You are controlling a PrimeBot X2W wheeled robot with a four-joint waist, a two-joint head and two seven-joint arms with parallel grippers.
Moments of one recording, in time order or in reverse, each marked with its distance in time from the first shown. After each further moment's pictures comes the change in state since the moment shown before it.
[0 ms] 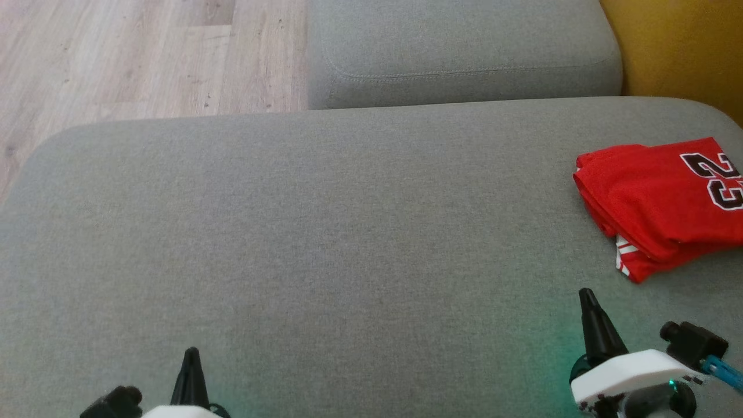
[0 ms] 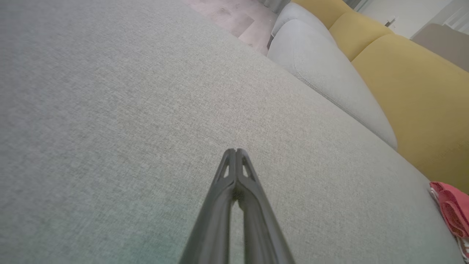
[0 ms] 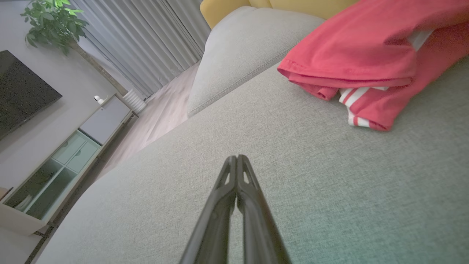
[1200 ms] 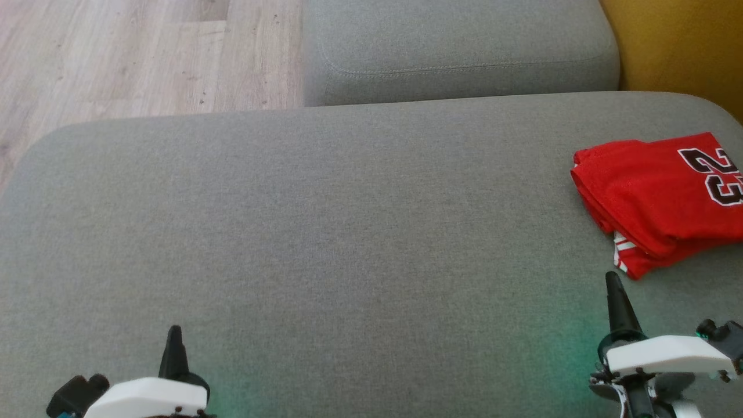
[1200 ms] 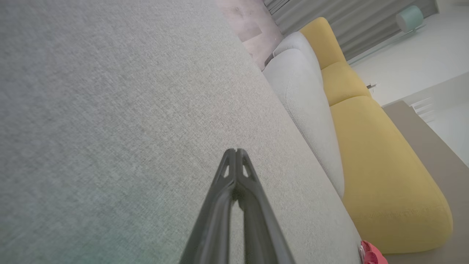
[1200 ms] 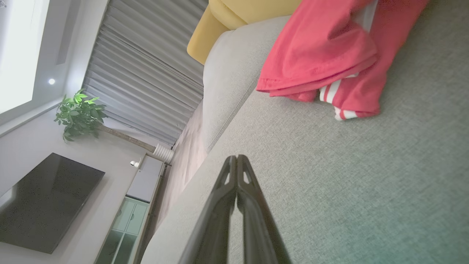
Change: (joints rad) left arm -0.063 -0.069 0.168 0.029 -0.280 -0.124 0.097; right arm -0.048 -0.002 -0.054 -0.003 0.424 0.000 0.044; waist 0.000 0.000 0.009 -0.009
